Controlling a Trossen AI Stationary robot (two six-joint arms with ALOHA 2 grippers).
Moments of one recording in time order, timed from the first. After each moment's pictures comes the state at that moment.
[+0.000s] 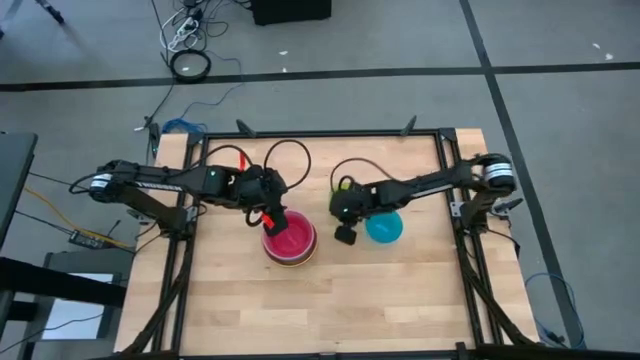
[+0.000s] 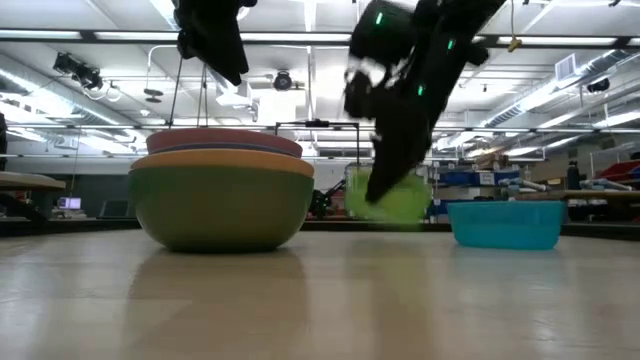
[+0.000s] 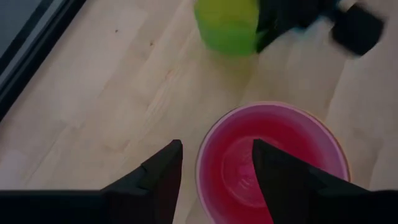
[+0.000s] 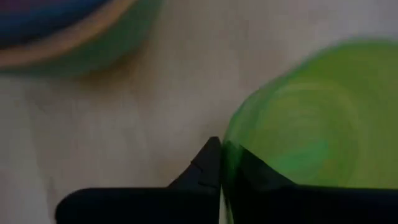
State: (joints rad) left arm -0.07 1.36 1.28 -0.94 -0.33 -0.45; right arm 0.01 1.74 1.11 -0.42 0.15 0.27
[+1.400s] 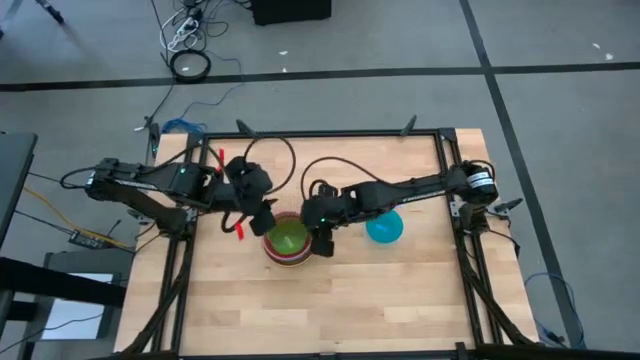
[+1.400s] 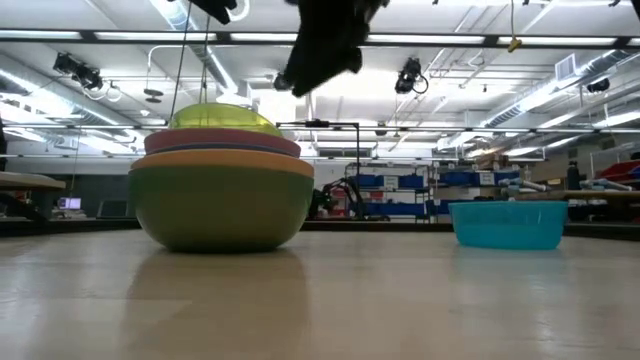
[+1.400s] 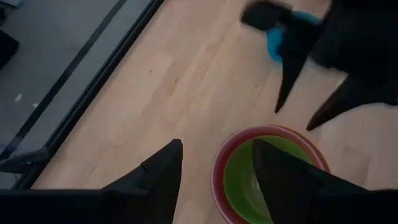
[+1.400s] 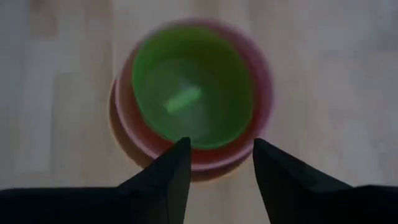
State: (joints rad) left arm -0.21 1.32 1.50 -1.15 -0.53 -0.51; right arm 0.14 1.90 1.72 -0.73 0.17 0.21
